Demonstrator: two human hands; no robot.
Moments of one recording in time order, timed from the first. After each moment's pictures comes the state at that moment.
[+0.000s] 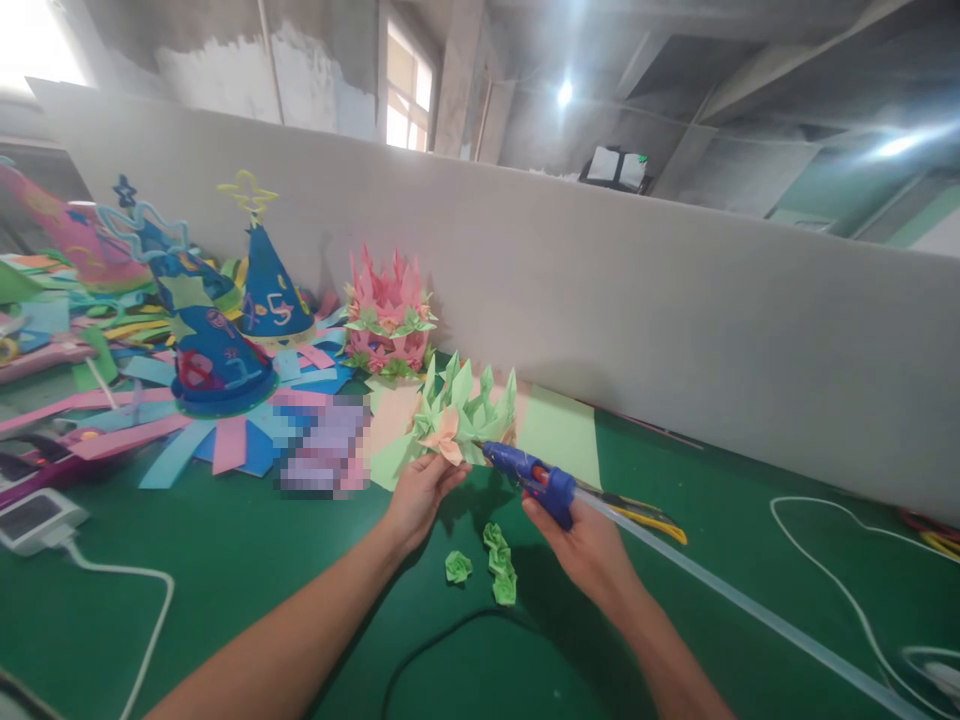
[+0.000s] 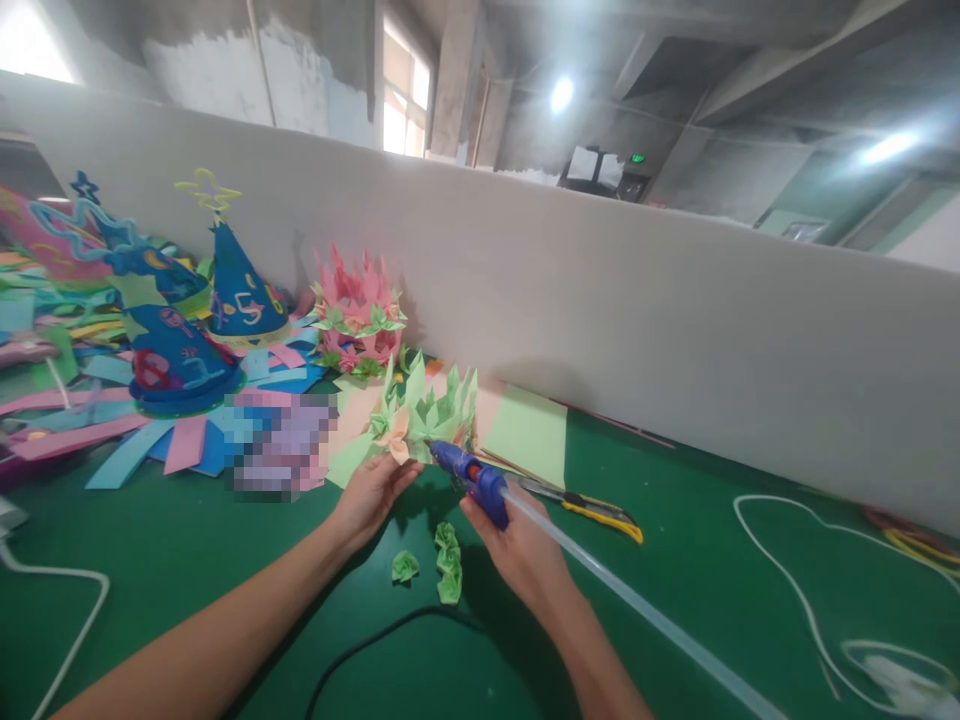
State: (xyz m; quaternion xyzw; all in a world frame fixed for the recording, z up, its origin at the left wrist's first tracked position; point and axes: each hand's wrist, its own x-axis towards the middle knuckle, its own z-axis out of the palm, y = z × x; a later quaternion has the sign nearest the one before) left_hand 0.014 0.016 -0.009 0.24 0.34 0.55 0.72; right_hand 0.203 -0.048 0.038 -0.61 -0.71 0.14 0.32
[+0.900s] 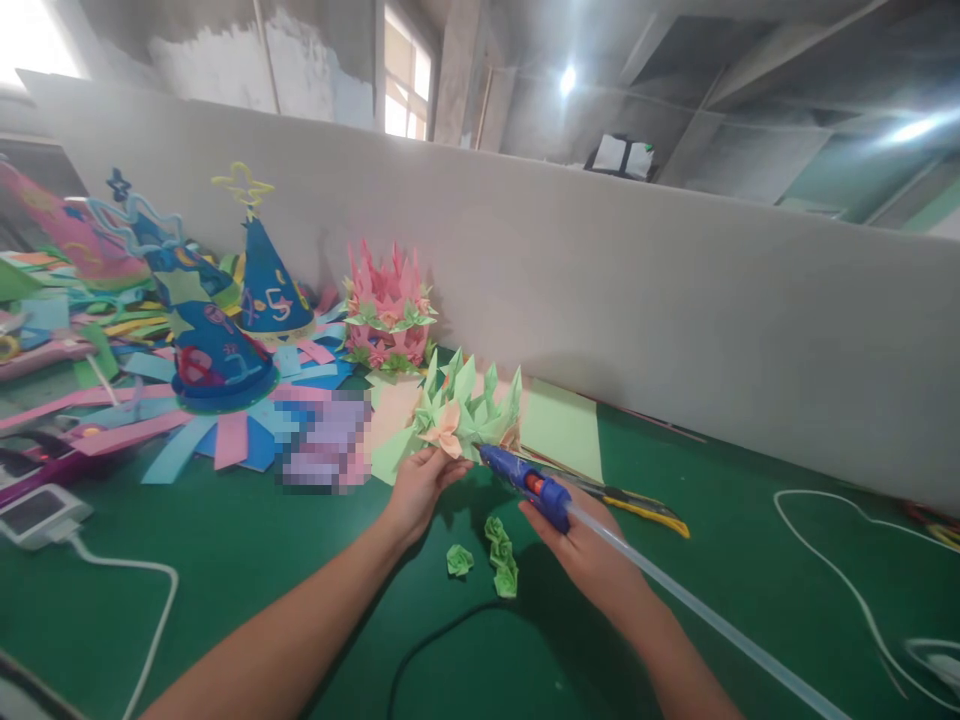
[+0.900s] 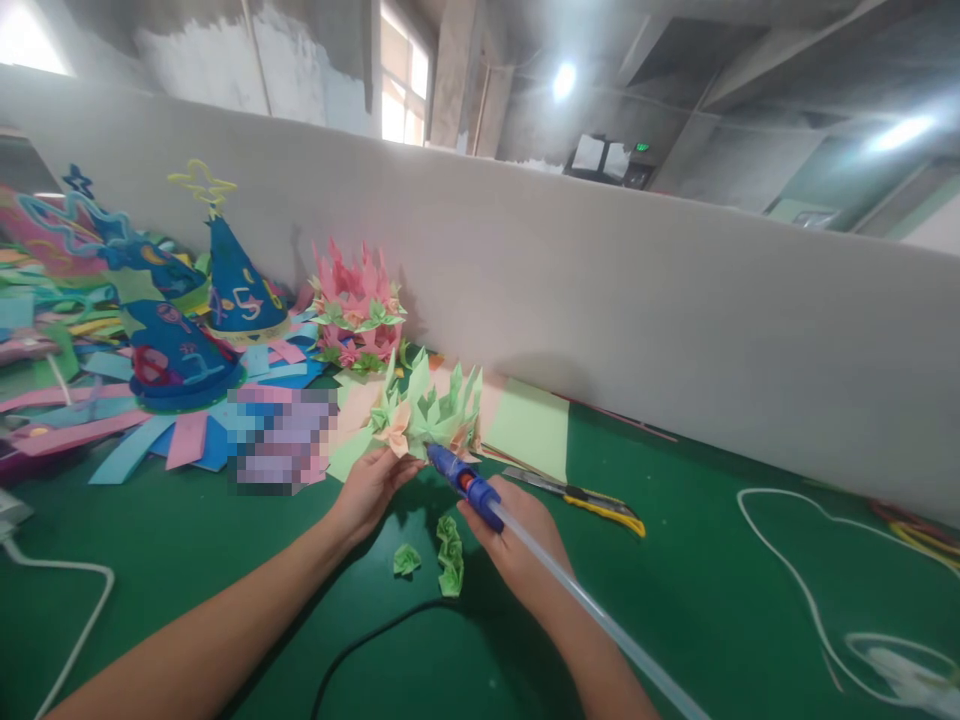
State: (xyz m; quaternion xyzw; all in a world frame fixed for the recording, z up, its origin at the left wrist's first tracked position) left_hand 0.013 0.016 -0.007 0.26 0.36 0.55 0.70; right_hand 0.201 -0.054 0.046 -0.61 -0.77 0.07 0.20
